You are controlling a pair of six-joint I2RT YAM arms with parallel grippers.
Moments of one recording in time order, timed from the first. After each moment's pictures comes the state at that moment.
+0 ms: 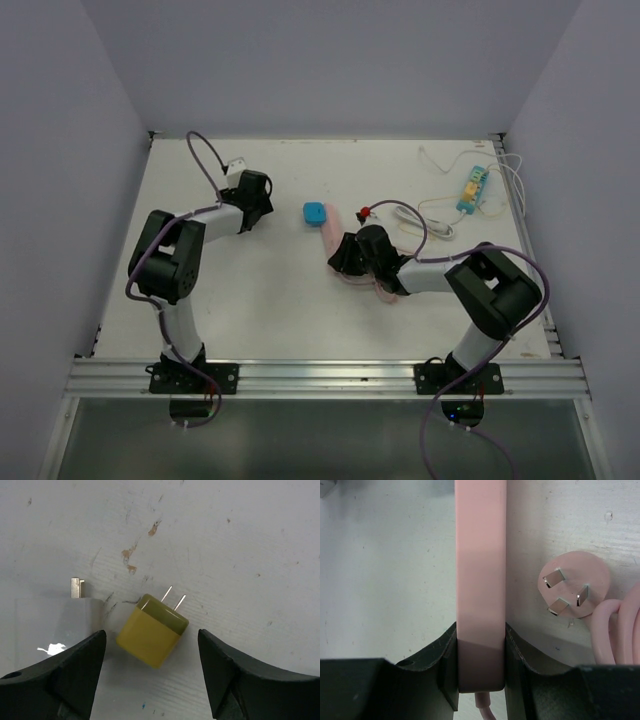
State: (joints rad) left arm -0.31 1.91 1.14 -0.01 -0.50 -0.56; right arm 0.68 1.69 0.66 0.38 0.00 0.74
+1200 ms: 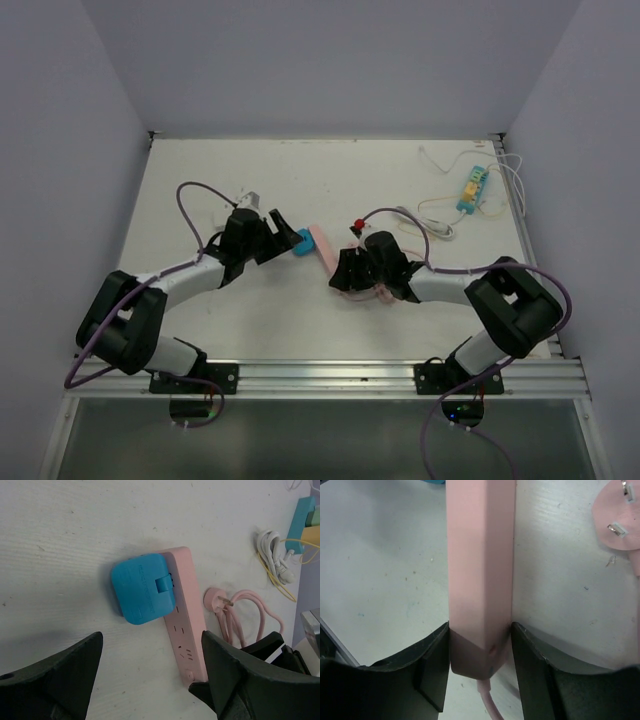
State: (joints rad) left arm -0.45 1.43 0.65 0.17 0.10 -0.86; right arm 0.67 1.56 0.58 0.26 -0.22 0.57
